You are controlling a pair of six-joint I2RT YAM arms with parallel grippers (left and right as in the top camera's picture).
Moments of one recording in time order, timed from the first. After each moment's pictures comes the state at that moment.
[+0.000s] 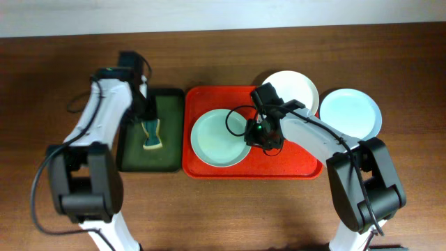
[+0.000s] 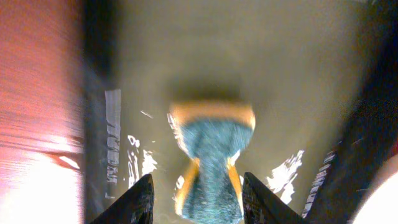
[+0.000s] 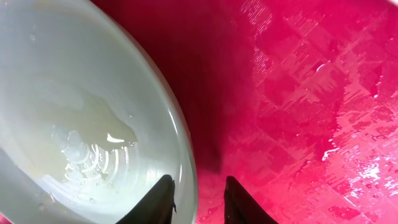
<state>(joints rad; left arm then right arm) -0.03 1.98 1.61 -1.05 -0.06 -0.17 0.40 1.90 1.21 -0.65 -0.22 0.63</state>
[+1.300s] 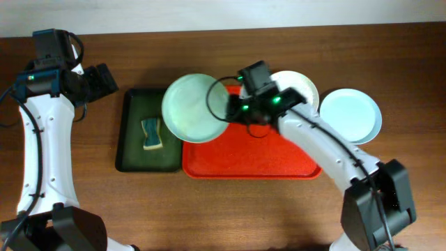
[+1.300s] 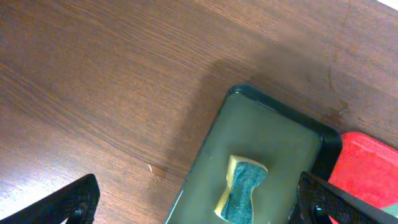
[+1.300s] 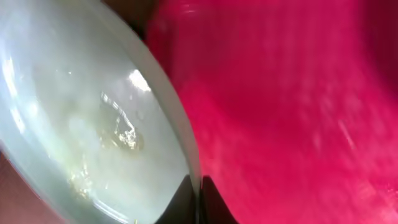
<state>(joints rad) 0.18 1.70 1.70 -1.05 -0.06 -0.25 0.51 1.79 1.40 -0.60 -0.20 0.63</state>
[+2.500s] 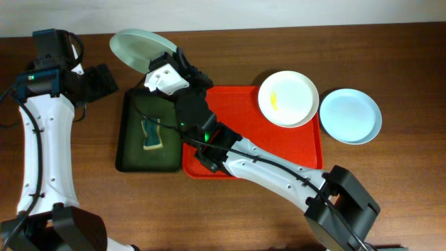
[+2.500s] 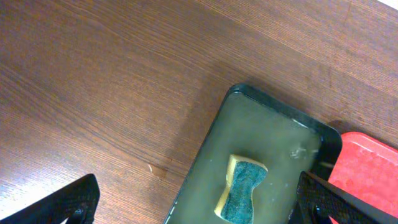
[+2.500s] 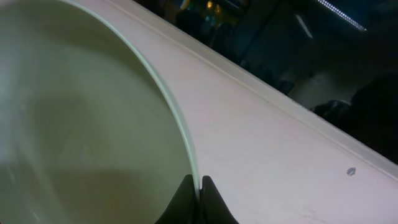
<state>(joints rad) 0.18 1.70 1.70 -1.05 -0.06 -0.25 0.90 1.89 1.41 0.61 0.73 -0.60</state>
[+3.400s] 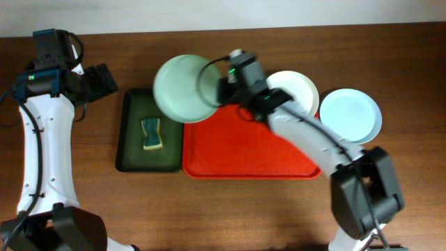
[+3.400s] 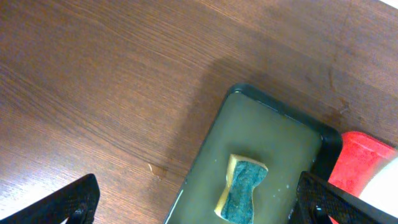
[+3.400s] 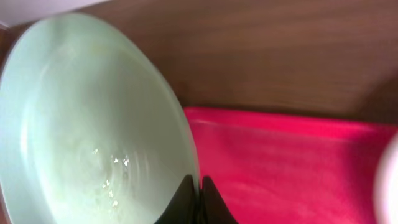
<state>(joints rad) 0.18 1.70 1.70 -1.05 -0.06 -0.25 0.45 1.87 1.42 -0.31 -0.12 0.51</state>
